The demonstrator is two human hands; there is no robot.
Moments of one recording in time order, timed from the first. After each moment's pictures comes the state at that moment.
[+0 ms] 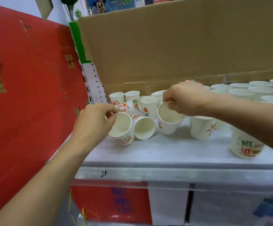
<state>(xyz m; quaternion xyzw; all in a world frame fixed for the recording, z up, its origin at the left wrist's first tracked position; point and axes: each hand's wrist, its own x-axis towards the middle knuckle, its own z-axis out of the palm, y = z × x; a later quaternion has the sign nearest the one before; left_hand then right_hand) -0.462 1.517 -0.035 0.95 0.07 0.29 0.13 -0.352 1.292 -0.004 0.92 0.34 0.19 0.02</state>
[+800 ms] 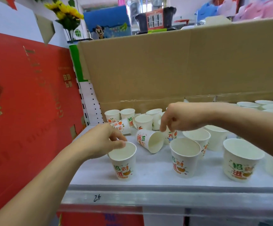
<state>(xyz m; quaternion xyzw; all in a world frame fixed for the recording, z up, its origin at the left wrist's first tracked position) -0.445 1.516 -0.014 0.98 0.02 0.05 0.17 -0.358 1.280 0.027 0.92 0.38 -0.02 -0.05</state>
